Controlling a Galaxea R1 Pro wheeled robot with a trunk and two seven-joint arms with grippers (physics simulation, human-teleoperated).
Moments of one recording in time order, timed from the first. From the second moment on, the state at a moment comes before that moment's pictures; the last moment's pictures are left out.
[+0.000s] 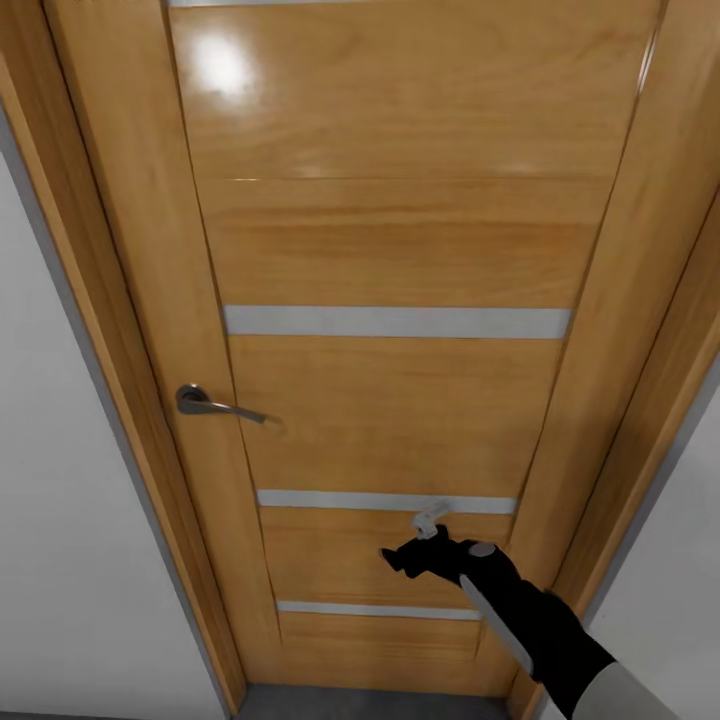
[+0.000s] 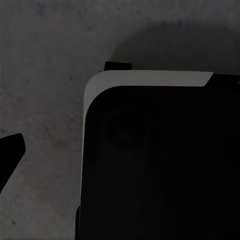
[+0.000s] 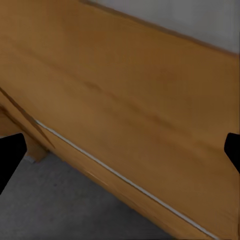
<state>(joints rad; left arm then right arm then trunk) 0.00 0.02 0.01 -0.11 0.08 -0.11 -0.01 -0.53 -0.15 0.56 -1.09 -0.32 0.49 0.14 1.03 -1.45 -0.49</state>
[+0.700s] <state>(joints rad) 0.00 0.02 0.01 -0.11 0.08 -0.11 -0.01 -0.53 -0.07 0.56 -1.12 -0.16 0.52 0.06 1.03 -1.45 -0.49</state>
